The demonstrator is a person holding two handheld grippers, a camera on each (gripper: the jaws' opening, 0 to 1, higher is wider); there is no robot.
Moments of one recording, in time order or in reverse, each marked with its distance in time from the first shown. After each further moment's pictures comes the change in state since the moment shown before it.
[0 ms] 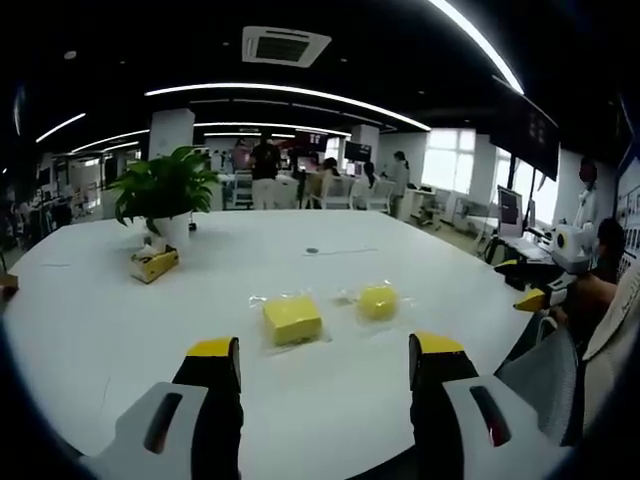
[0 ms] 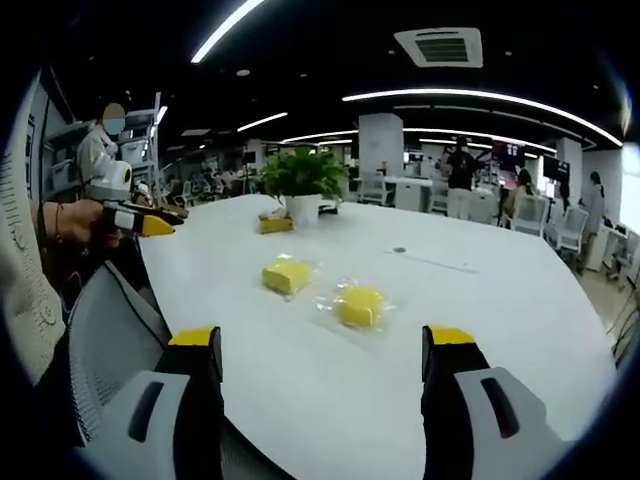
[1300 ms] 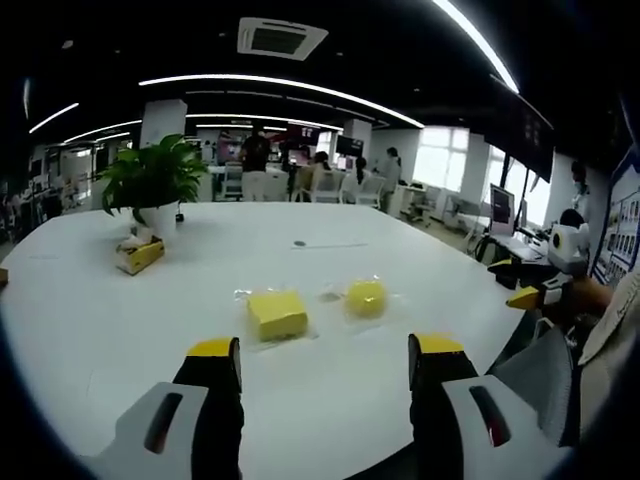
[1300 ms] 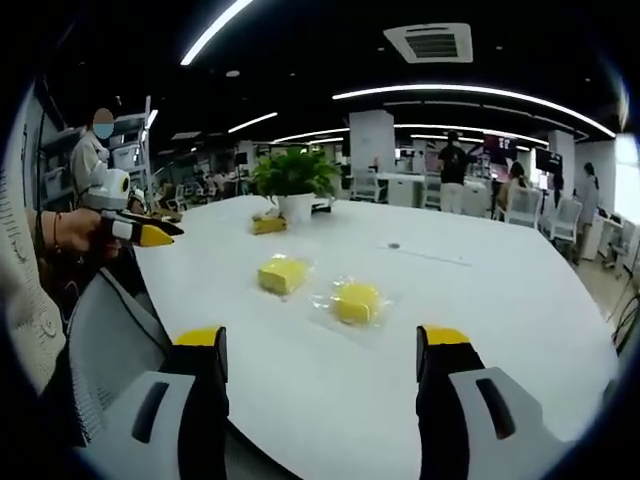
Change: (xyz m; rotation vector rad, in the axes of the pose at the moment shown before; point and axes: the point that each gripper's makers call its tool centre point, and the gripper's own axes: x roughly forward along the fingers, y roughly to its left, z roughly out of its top) left arm 0.017 -0.005 -0.006 -0.037 0.023 -0.063; right arm 0.000 -0.002 0.000 0.048 0.004 -0.025
